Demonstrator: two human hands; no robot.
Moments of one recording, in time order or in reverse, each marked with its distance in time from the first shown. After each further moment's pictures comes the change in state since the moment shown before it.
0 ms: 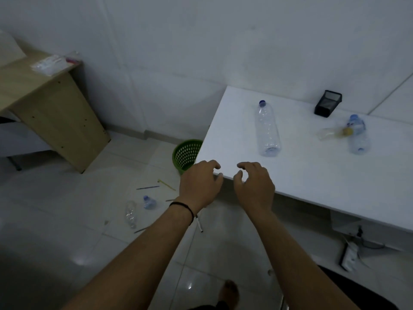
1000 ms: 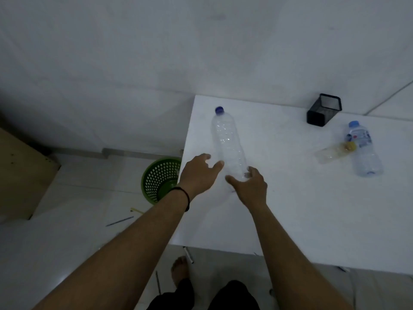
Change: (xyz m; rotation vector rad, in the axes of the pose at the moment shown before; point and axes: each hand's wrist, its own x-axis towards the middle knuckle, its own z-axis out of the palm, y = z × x) left_hand 0.304 -0.009 0.099 -0.446 -0.479 -0.285; right_hand 0.238 0.078 0.121 0.292 -0.250 0.676
